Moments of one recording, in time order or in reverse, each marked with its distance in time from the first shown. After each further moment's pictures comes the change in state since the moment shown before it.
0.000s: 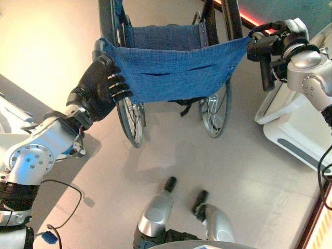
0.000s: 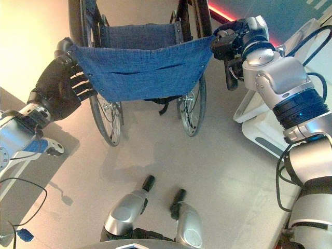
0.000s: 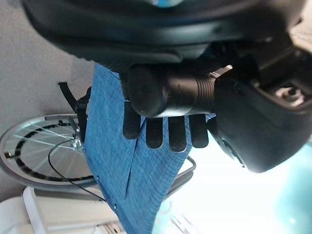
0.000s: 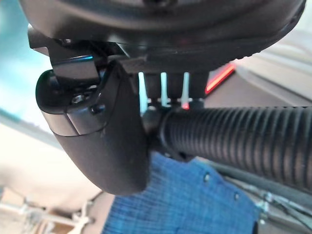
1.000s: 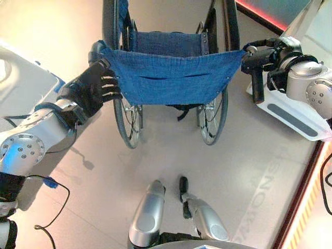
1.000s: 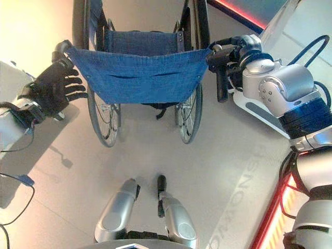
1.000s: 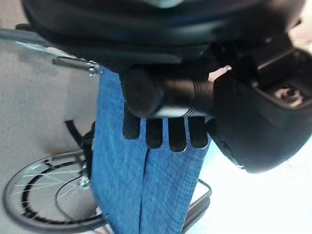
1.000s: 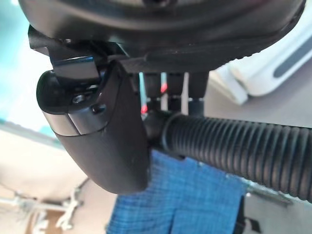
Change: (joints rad) left arm -0.032 0.092 -0.111 0.022 0.038 0.053 0.067; right arm 0.097 -0.093 -0.020 -0.169 0.209 0.143 -0.073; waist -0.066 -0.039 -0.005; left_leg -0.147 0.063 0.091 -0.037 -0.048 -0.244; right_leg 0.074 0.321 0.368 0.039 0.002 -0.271
